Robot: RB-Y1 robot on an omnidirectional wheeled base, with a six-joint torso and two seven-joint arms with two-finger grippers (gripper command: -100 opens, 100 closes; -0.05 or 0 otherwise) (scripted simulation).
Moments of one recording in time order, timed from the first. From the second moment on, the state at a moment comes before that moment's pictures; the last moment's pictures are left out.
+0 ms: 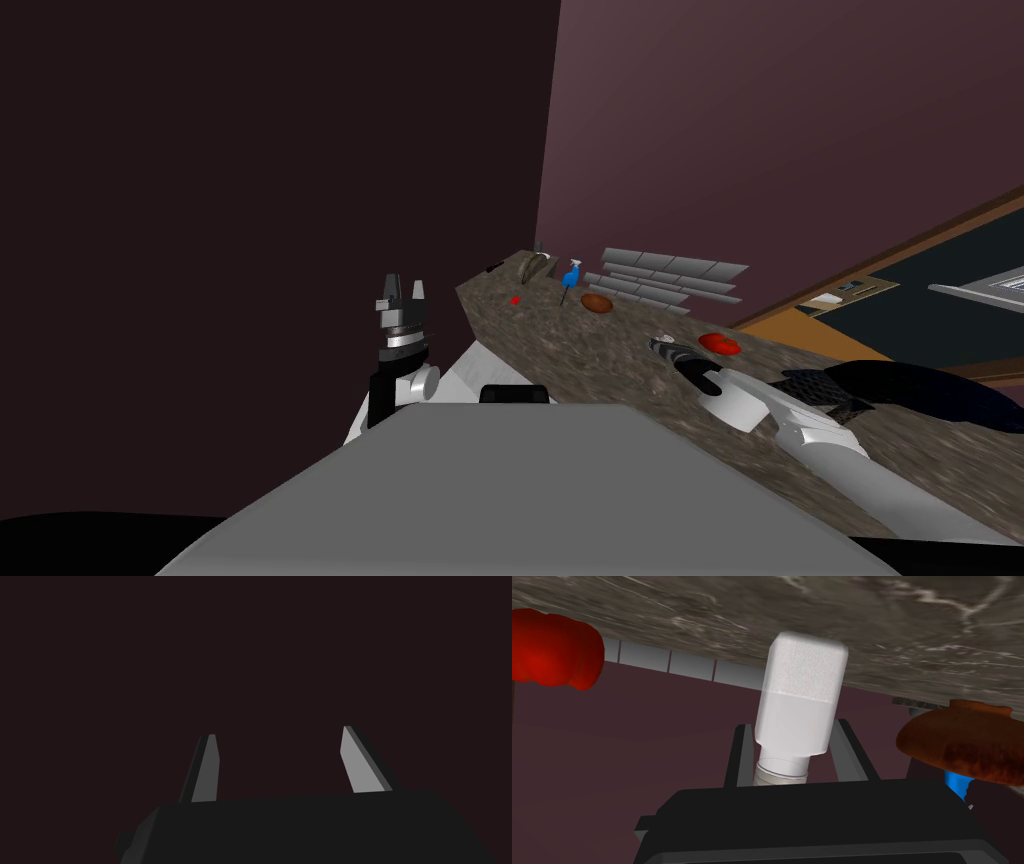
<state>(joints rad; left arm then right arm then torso) 0.48 0.04 0.03 -2.27 0.08 -0.54 0.03 0.37 -1.03 0.04 -1.33 0.36 0.21 0.23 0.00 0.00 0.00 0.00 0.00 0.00</state>
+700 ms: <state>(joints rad) 0.48 0.04 0.03 -2.27 0.08 -0.54 0.03 0.38 -1.04 0.02 -1.31 0.35 0.23 0.25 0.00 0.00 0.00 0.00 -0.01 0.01</state>
